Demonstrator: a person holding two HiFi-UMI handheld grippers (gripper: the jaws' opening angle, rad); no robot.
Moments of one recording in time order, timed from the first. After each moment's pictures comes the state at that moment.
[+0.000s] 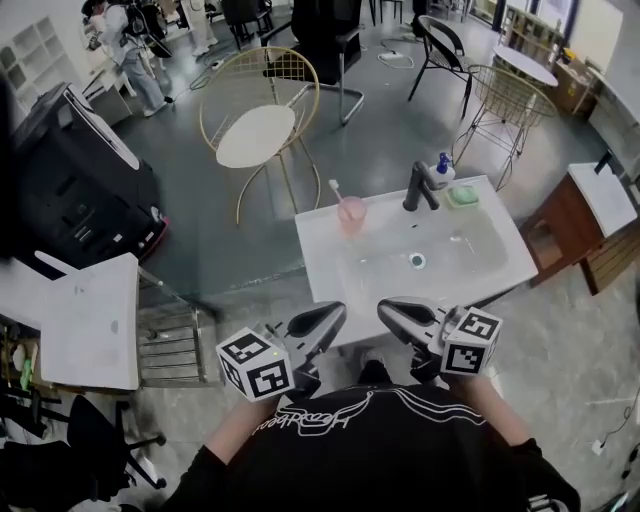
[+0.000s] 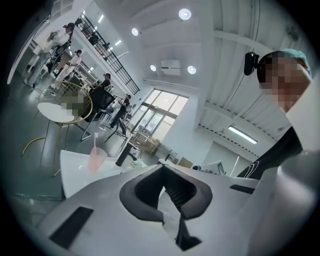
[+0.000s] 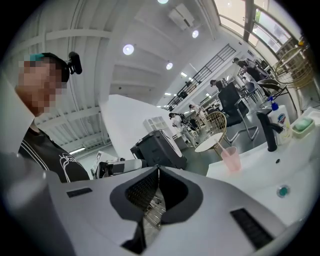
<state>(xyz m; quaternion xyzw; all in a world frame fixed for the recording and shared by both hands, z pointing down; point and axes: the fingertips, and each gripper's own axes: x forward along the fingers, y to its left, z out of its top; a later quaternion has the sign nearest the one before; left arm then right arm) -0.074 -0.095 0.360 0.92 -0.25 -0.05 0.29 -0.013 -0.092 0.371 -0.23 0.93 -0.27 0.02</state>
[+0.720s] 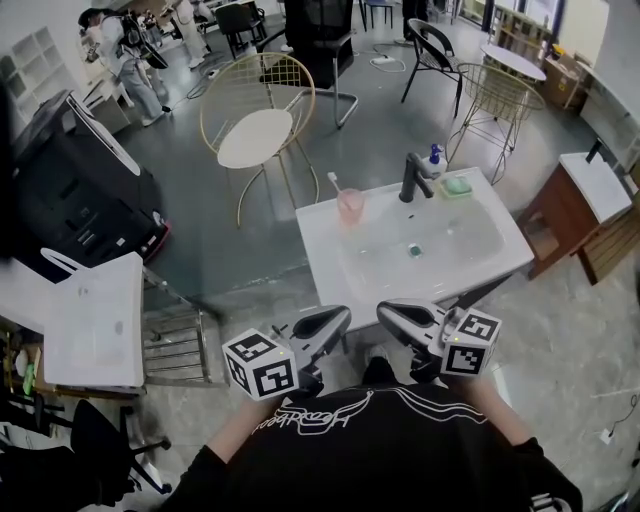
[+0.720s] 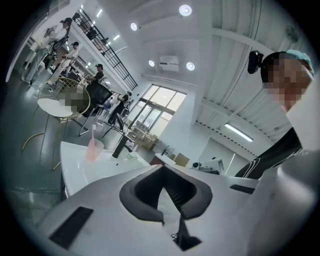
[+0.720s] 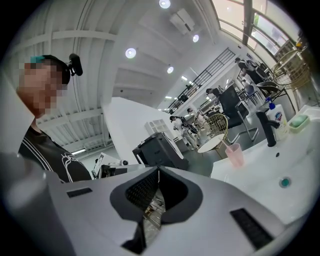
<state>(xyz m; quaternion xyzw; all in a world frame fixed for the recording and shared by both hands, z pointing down) -0.076 -0.047 0.364 0.93 -0.23 -0.04 0.29 -0.024 -0.043 0.363 -0.24 0.93 -0.26 0.04</state>
